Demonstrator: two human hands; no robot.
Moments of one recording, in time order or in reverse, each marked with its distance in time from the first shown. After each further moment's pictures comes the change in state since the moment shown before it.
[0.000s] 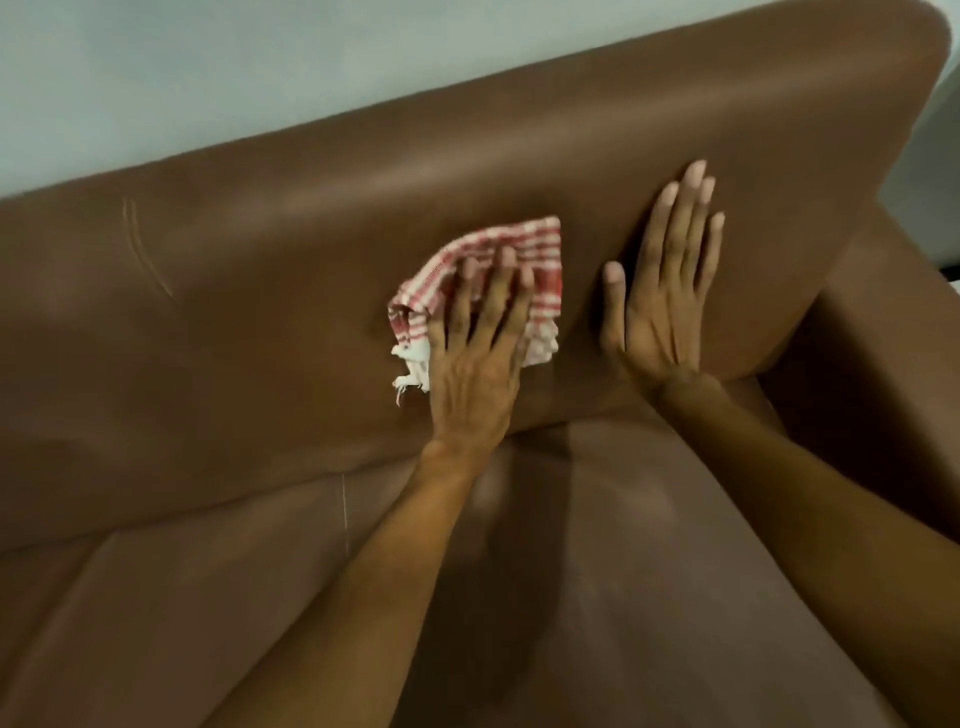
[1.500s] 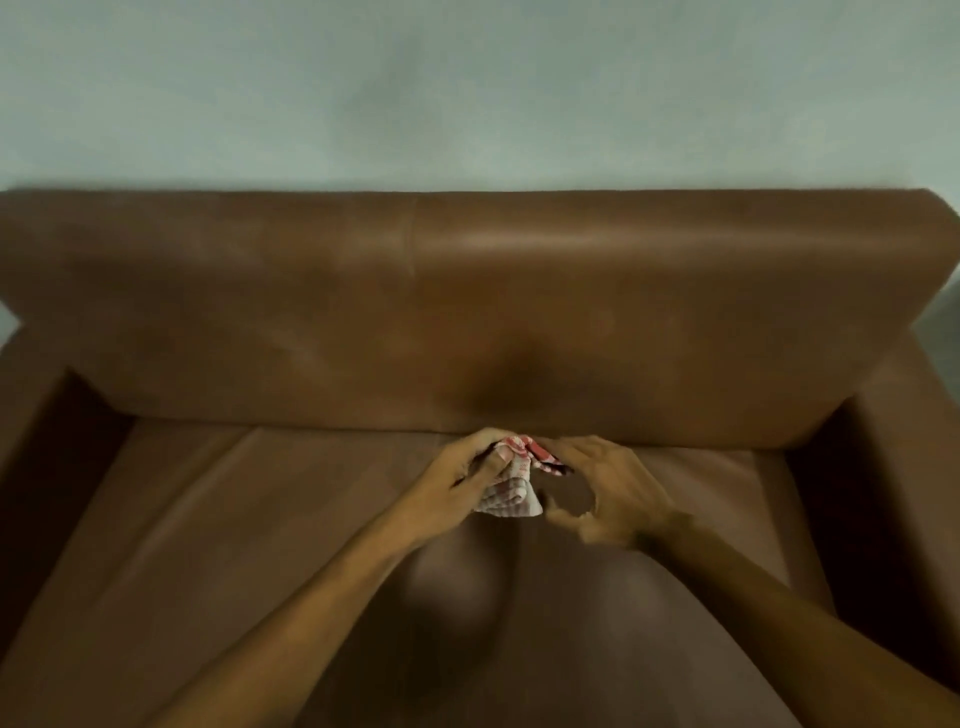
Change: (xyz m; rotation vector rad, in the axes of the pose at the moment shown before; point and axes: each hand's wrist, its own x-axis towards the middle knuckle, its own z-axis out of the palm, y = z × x) left_hand -0.129 -0.056 -0.183 -1.024 -0.515 -0.514; right_hand -0.161 -0.153 -0.082 0.322 -0.597 -0.288
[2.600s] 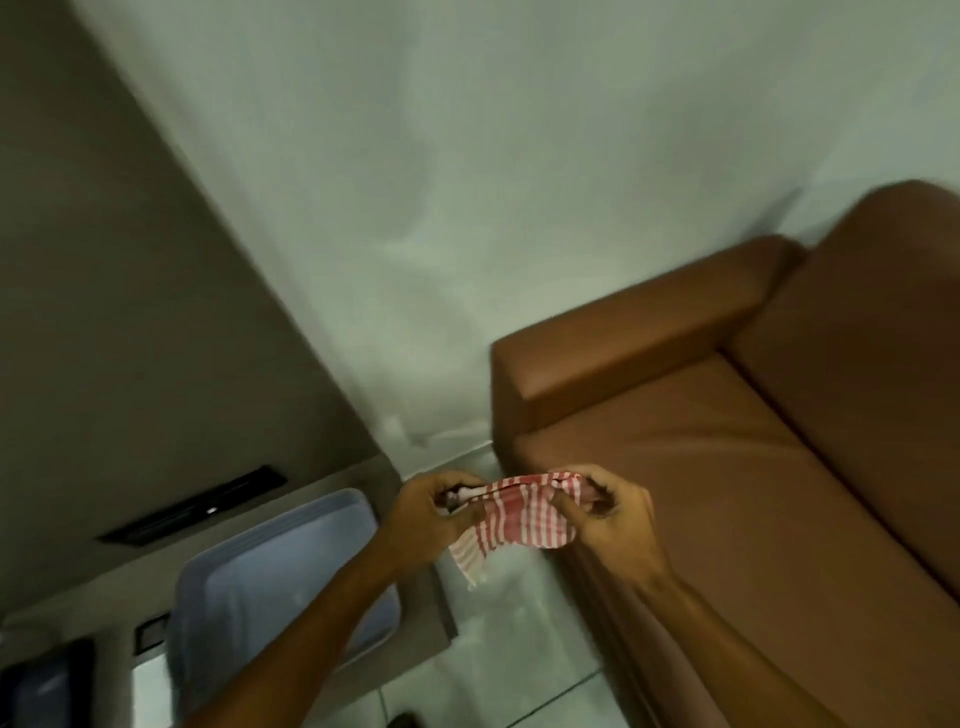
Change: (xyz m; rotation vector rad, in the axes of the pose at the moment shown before) left_hand -0.686 -0.148 -0.231 -0.174 1.127 -0.502; right_hand 0.078 -0.609 0.322 0.670 -0.515 -0.166
